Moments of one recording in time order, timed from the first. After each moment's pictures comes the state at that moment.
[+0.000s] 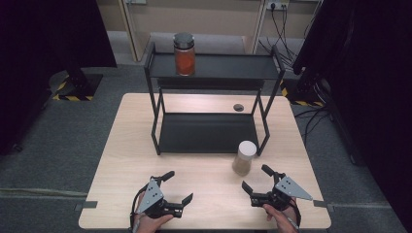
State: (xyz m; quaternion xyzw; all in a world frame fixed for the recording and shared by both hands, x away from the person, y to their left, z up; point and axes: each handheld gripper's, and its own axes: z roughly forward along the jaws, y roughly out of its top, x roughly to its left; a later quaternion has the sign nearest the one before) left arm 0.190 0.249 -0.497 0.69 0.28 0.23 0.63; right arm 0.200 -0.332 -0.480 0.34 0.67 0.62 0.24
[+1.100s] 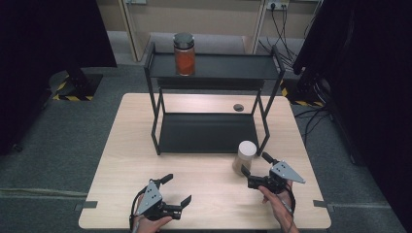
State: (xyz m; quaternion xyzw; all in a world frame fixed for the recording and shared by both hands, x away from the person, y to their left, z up) left arm 0.186 0.251 -0.505 0.68 0.30 0.22 0.63; right arm 0.239 -0.315 -0.474 0.37 0.66 0.59 0.27
